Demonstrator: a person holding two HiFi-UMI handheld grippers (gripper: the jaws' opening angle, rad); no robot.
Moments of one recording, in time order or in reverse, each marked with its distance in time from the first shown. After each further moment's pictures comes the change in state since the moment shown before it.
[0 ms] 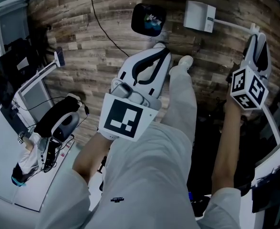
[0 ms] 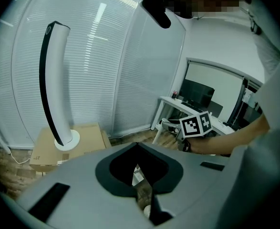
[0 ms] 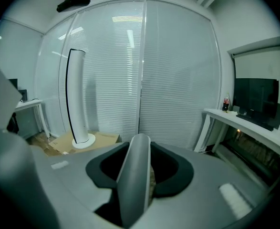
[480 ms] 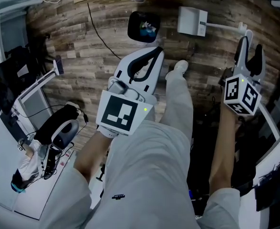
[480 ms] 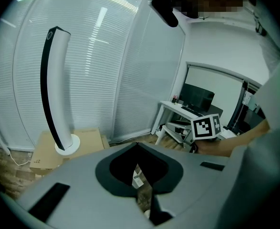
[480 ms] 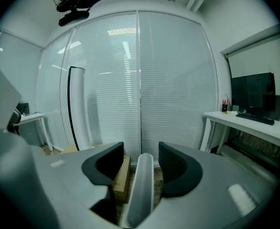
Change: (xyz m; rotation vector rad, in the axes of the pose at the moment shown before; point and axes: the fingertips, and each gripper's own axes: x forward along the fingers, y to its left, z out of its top) left arm -0.010 -0.002 0.024 -0.001 -0.040 0.000; right arm -0.033 0.000 0.041 0.078 -0.101 0.029
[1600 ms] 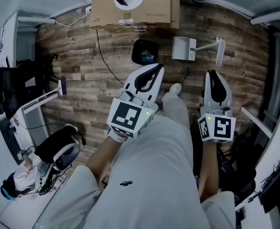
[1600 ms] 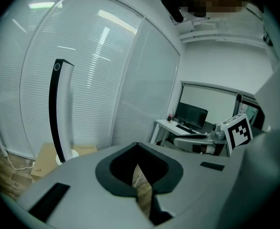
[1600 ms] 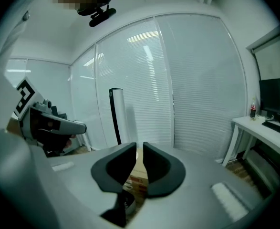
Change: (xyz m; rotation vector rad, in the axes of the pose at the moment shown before) left arm -0.118 -0.040 0.077 0.001 -0.208 -0.021; right arm -0.165 0.131 0.118 -0.022 0.036 0.358
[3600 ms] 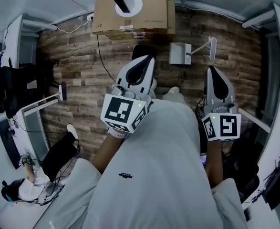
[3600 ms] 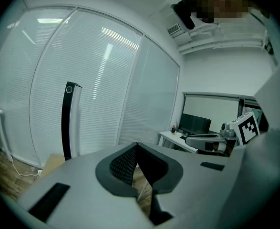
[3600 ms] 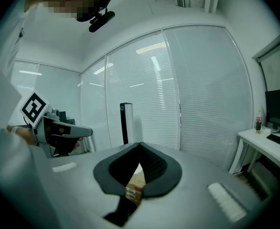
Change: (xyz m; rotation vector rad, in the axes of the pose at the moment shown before) left arm -0.066 -0.005 0.052 0.006 -0.153 0.057; right arm -0.057 0.037 0.074 -0.067 -0.103 0.078
